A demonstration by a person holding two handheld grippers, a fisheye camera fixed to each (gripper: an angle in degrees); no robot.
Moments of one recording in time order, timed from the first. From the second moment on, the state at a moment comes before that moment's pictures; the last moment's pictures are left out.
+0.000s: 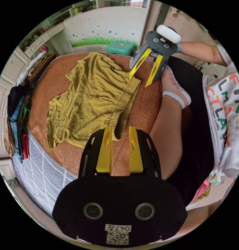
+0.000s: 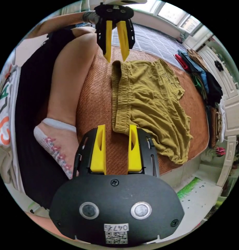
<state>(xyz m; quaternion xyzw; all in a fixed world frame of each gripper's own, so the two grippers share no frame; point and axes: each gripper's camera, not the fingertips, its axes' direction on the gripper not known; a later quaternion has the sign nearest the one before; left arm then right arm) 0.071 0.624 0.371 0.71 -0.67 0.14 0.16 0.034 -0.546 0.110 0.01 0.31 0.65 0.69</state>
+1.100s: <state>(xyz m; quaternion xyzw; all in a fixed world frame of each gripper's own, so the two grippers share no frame) 0.176 0.680 0.521 0.66 -0.74 0.00 0.12 -0.014 -0.606 0.067 0.03 0.35 0.68 0.65</state>
